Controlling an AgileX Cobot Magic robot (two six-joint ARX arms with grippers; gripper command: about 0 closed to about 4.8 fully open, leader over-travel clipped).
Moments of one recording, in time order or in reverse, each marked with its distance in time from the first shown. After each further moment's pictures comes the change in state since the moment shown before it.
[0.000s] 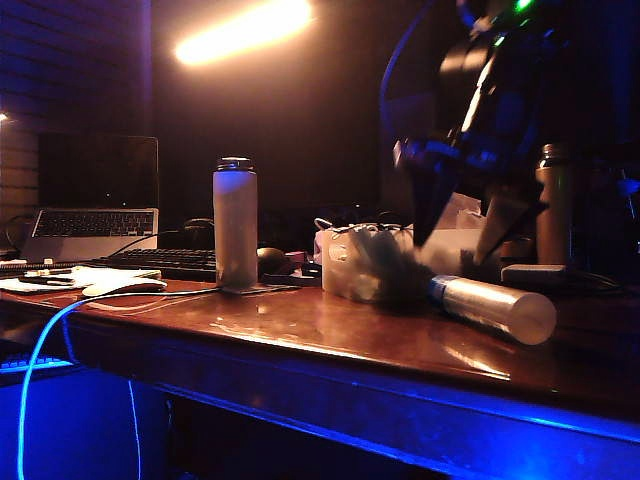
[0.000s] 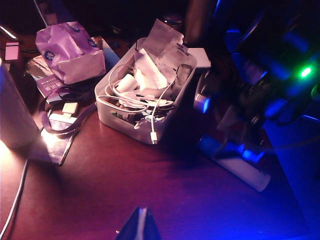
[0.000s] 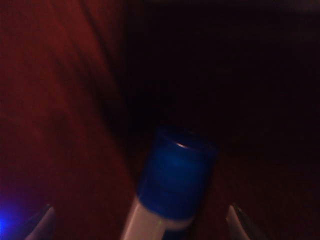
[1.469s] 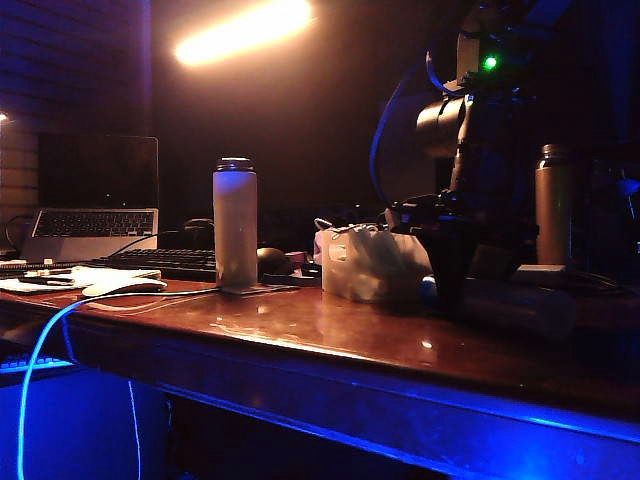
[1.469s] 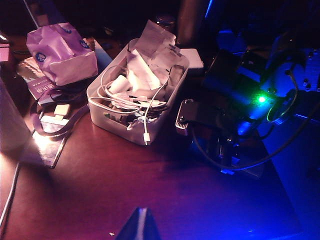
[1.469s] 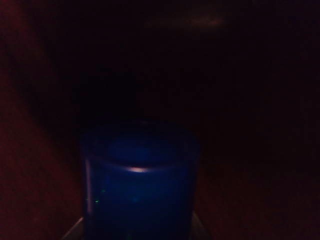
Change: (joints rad) left arm 0.000 0.000 0.000 0.000 0.025 0.000; right arm 0.032 0.121 0.006 -0.033 0.112 -0.012
